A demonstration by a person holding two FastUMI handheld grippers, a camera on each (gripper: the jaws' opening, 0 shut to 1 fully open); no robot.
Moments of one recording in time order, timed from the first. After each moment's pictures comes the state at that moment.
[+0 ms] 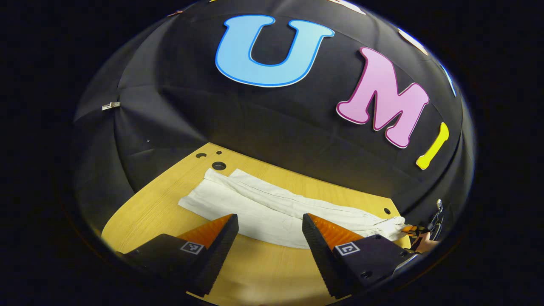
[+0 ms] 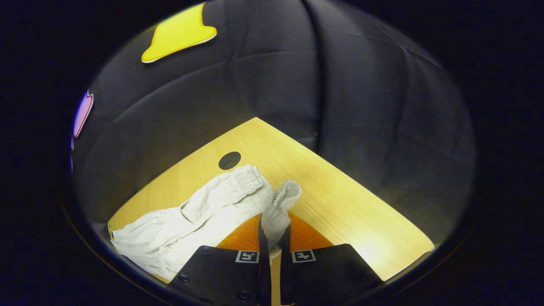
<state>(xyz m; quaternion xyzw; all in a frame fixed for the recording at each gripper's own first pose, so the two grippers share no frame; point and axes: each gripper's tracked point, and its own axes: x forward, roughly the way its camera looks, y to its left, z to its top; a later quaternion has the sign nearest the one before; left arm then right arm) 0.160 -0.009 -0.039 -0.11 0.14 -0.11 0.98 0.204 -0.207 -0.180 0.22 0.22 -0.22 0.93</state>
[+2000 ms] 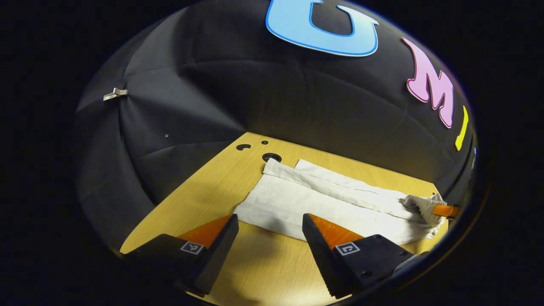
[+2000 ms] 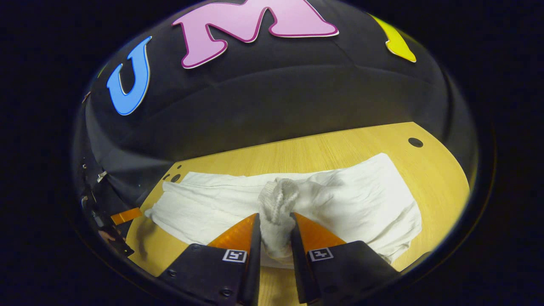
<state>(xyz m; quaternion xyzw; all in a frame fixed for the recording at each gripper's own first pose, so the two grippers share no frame) 0.305 0.119 -0.135 -0.07 0.15 -0.05 0.98 0.181 0.229 -0.132 0.11 0.21 0.08 0.97</state>
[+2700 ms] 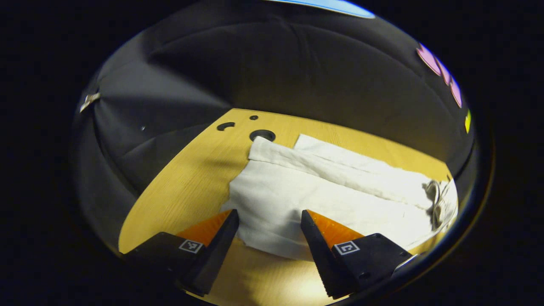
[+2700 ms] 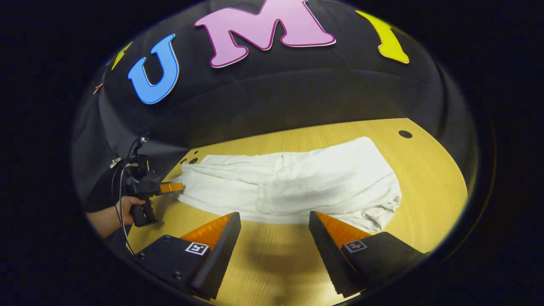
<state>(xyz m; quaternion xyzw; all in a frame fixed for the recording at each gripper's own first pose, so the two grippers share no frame) 0.362 0.097 -0.181 0.05 0.25 -0.07 0.97 0.067 0.224 -0.139 0.10 0.22 0.10 0.96</state>
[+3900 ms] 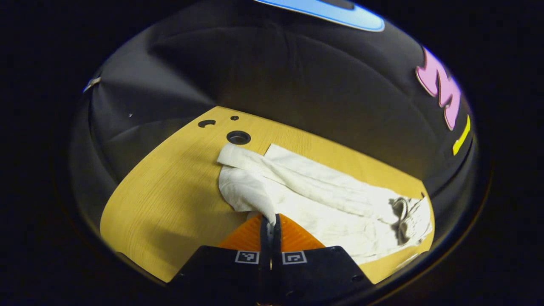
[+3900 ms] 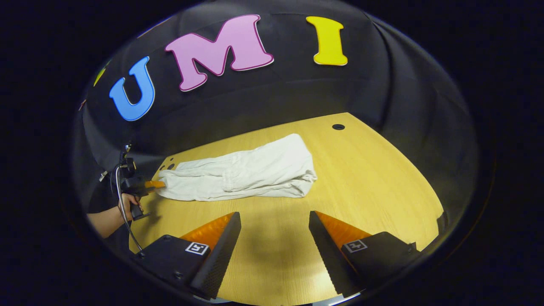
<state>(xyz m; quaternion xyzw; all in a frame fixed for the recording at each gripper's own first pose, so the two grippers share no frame) 0.338 0.057 -0.137 -0.11 0.22 -0.11 0.96 -0.055 0.111 -0.092 0.13 0.22 -0.03 0.97</state>
